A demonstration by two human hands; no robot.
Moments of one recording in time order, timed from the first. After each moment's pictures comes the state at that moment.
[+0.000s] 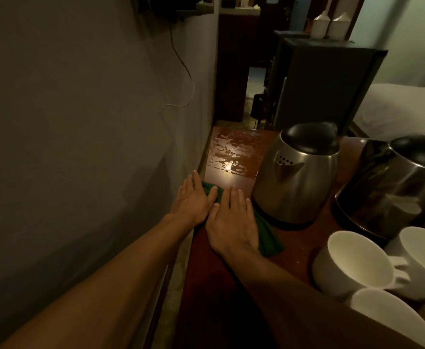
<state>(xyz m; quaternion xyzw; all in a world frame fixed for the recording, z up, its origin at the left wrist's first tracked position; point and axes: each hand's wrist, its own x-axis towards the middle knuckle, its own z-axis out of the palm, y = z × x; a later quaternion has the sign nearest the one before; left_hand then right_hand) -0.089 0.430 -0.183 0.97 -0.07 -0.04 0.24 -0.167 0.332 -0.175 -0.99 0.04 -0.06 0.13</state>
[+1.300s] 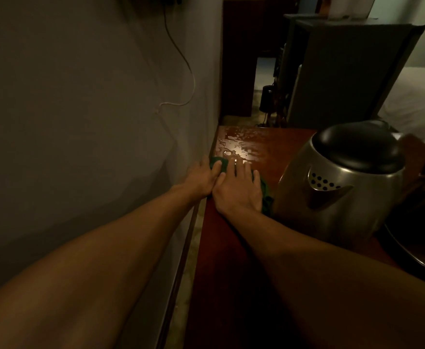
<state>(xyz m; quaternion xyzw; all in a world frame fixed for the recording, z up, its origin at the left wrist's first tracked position) 0.036 0.422 -0.177 0.96 -0.09 -0.08 0.26 -0.028 0.325 -0.177 -0.99 0.06 -0.07 0.14</state>
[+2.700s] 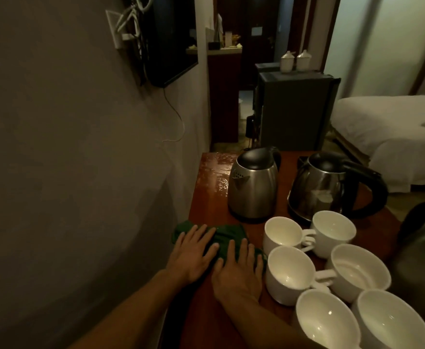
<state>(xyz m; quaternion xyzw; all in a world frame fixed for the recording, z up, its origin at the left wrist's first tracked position) -0.258 0.417 -0.149 0.97 -0.16 -0.09 0.15 -0.326 0.297 -0.142 -0.97 0.13 0.08 0.18</state>
